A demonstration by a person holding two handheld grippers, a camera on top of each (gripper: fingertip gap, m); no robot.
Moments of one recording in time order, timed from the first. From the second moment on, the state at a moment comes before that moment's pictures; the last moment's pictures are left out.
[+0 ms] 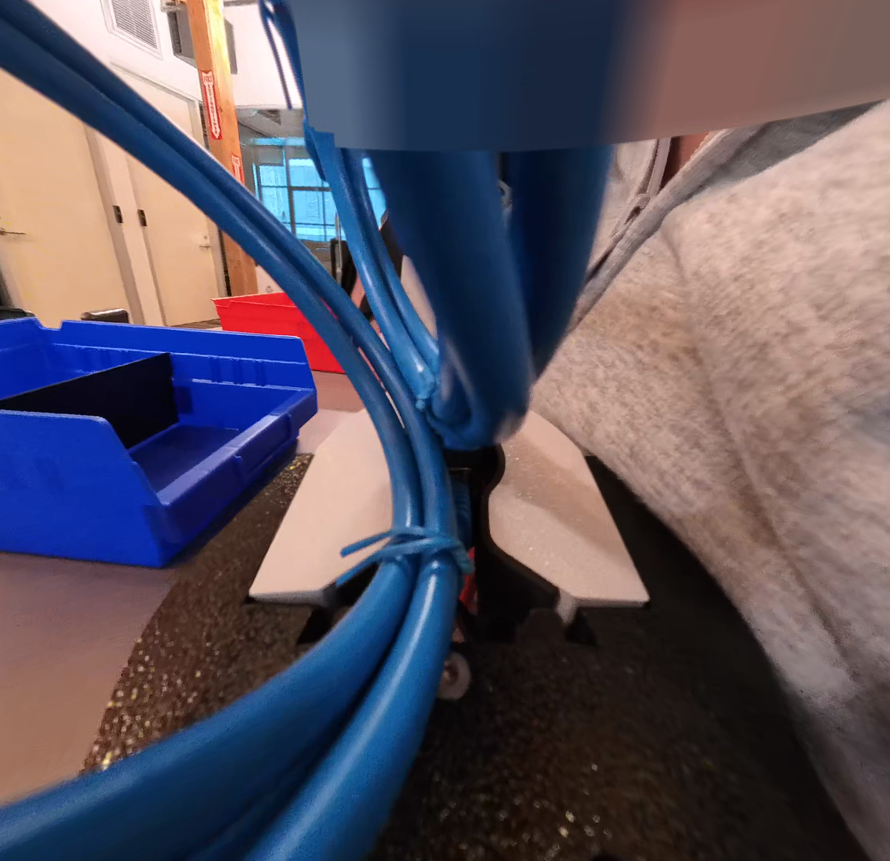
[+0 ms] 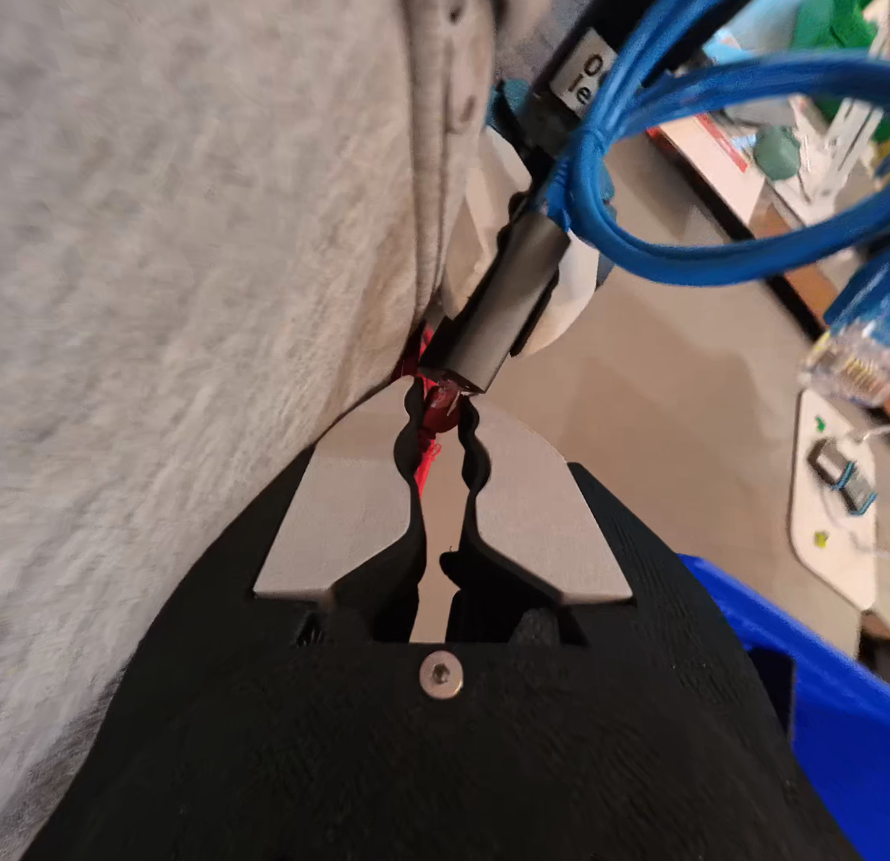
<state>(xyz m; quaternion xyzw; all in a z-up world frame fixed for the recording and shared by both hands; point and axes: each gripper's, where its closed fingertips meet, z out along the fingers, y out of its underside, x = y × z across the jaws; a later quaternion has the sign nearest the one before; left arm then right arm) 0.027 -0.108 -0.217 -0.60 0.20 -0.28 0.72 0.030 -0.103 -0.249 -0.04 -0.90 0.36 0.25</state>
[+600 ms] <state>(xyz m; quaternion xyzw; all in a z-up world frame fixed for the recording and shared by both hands) -0.003 -0.117 -0.205 -0.56 0.12 -0.34 0.75 0.038 -0.073 -0.257 0.06 -0.92 0.31 0.22</state>
